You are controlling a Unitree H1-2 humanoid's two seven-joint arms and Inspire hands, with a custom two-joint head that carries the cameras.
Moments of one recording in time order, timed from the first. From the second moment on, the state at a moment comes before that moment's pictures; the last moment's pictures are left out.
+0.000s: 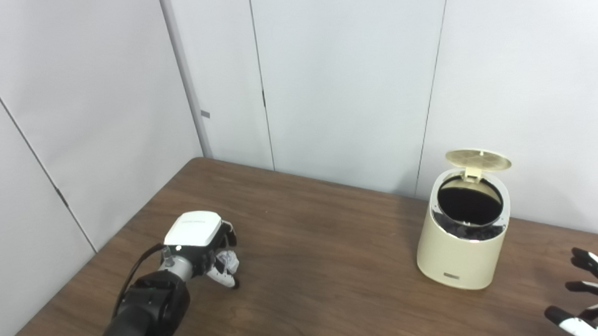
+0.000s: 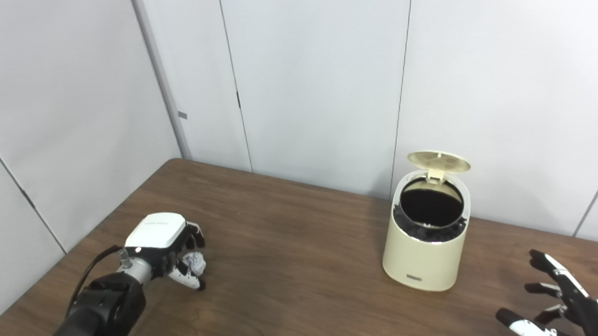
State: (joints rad) left arm -0.06 0.62 0.03 -0.23 1.00 0.35 -0.39; right arm -0.18 -0.31 0.05 -0.11 -0.32 0.07 0.12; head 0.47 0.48
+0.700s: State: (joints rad) left arm -0.05 0.64 -0.01 -0.18 0.94 0.34 -0.32; right arm -0.18 -0.31 0.03 -0.11 -0.31 0.07 0.12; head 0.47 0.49
